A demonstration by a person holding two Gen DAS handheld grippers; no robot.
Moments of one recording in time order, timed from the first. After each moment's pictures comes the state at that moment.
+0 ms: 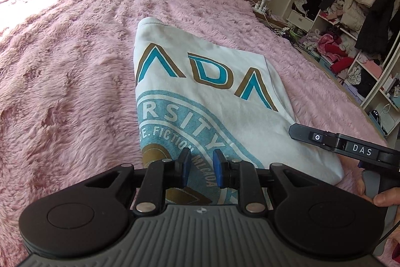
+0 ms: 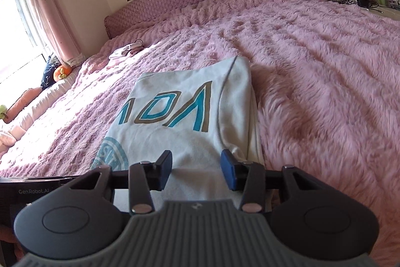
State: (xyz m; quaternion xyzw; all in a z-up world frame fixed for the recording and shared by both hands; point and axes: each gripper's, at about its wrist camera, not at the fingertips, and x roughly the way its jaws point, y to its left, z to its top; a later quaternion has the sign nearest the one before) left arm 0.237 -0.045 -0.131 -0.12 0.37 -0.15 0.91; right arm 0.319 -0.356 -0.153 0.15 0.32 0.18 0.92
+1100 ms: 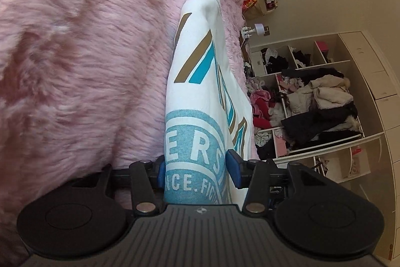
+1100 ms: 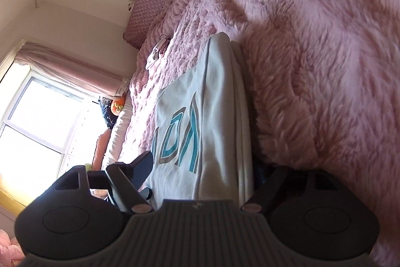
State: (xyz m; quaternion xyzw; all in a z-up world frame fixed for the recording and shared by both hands) left arm 0.354 0.043 -0.220 -0.49 0.42 -0.27 0.72; right arm 0.438 -0.410 -0.202 0.43 0.41 0.29 0.75
